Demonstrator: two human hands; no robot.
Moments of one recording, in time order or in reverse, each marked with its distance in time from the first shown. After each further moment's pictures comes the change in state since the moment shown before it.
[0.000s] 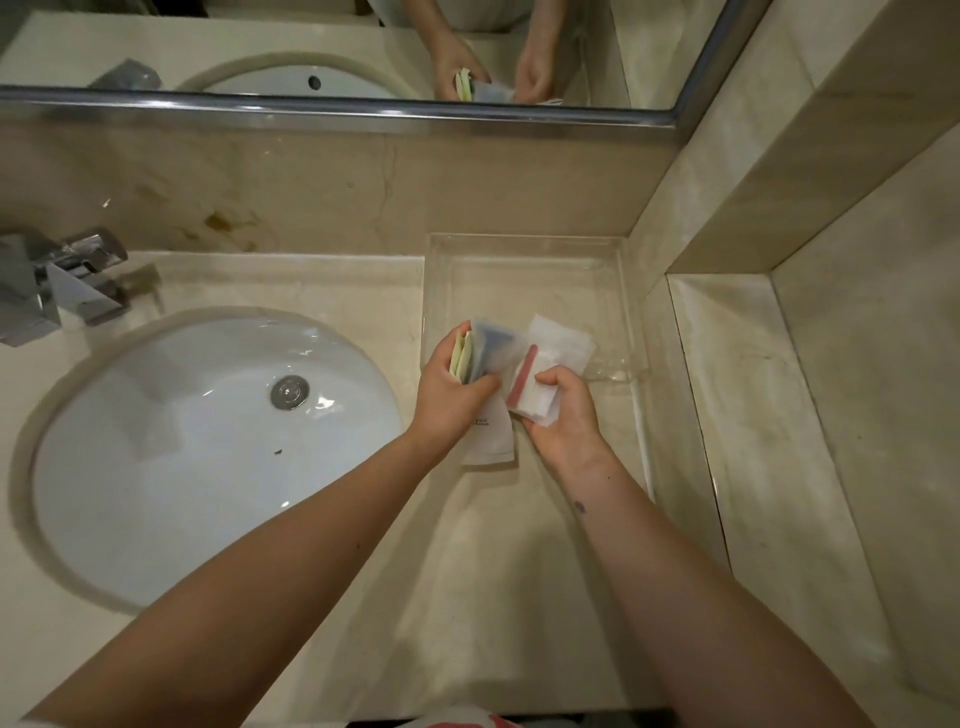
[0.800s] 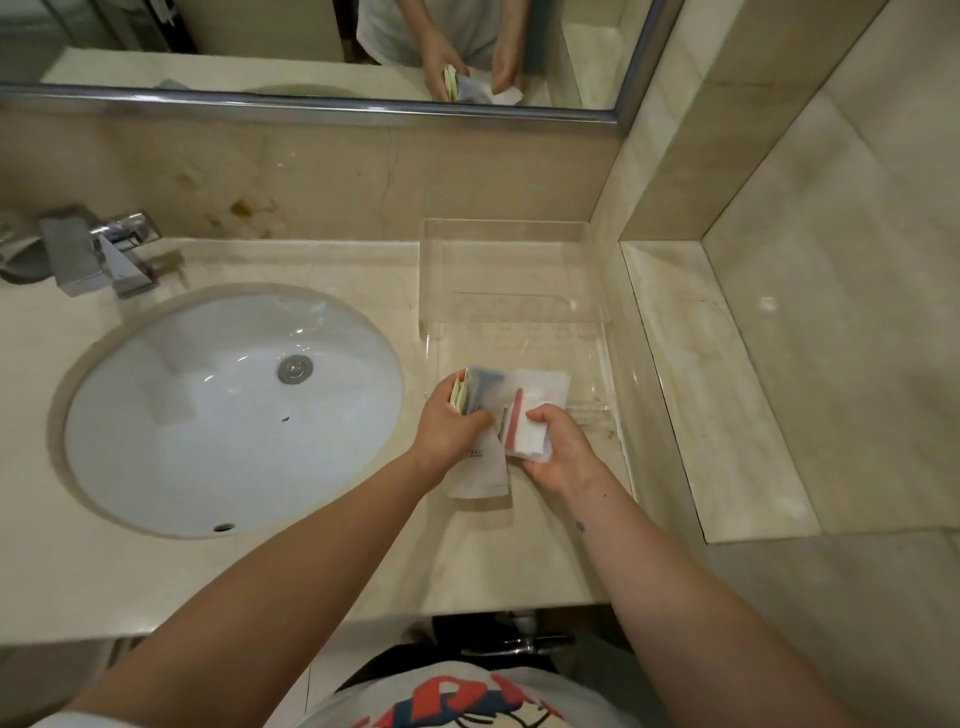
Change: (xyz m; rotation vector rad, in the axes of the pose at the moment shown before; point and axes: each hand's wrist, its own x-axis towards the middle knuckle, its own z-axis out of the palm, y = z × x) left_hand -0.104 -0.031 -0.005 0.002 -0.124 -0.142; right_hand -0.092 0.050 -0.062 -0.176 0.135 0.067
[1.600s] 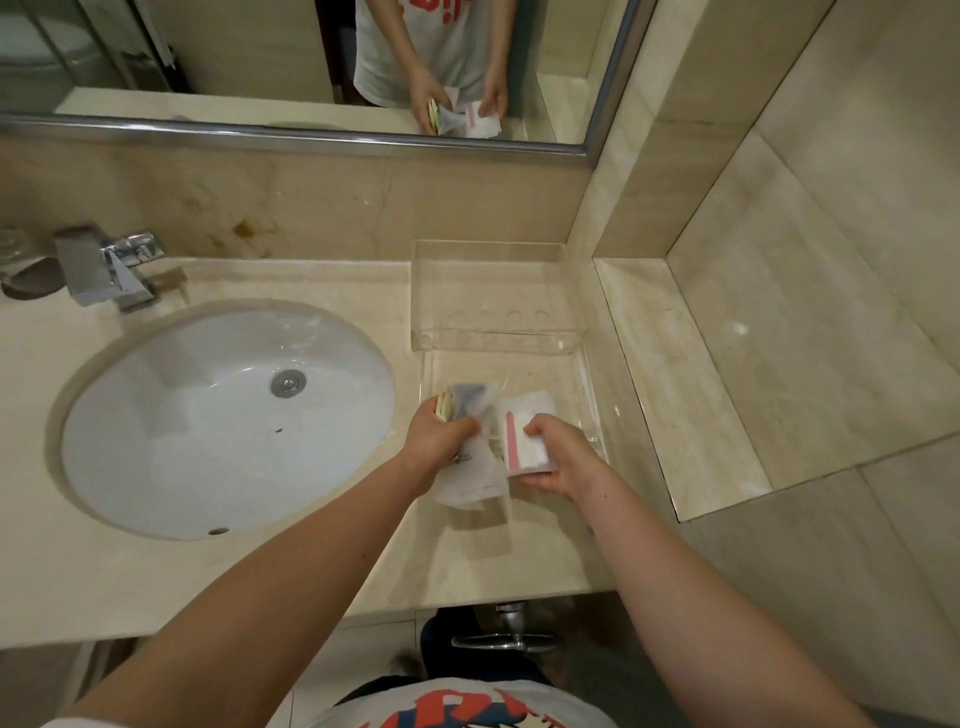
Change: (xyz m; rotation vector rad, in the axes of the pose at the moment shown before) left_hand -0.021 0.005 -0.006 -0.078 -0.020 -0.110; right_hand -0.033 -0.011 -0.020 -0.376 0.003 -0.031
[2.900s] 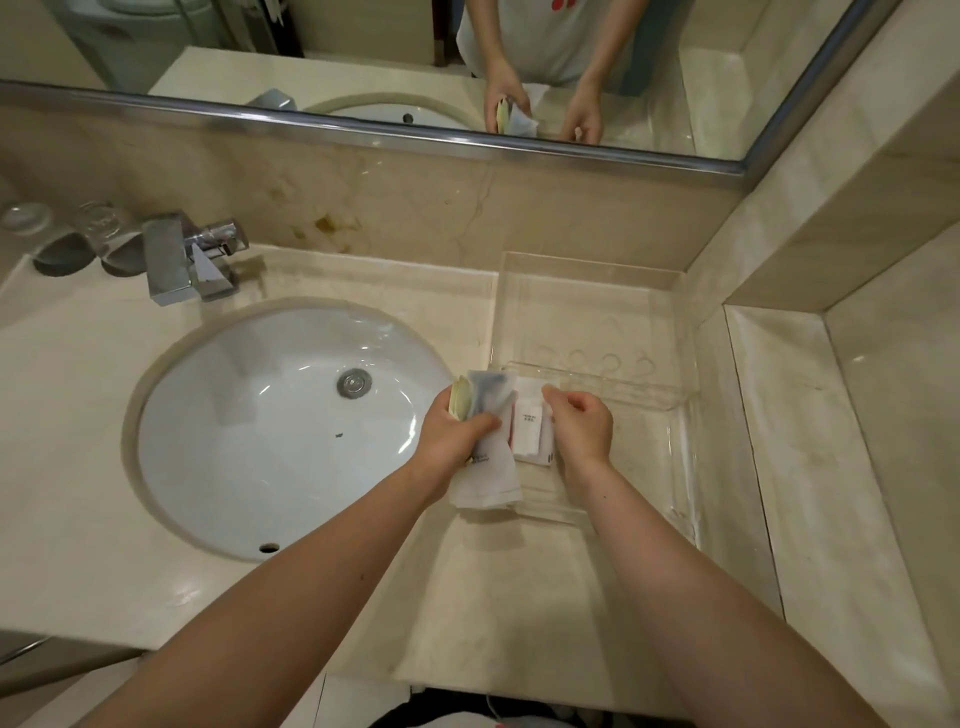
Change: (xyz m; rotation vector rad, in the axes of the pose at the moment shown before) left_hand 0.058 0.026 -0.056 -0.158 0.168 0.036; right_hand 0.086 -0.049 0.091 -0.221 0.175 -0.309
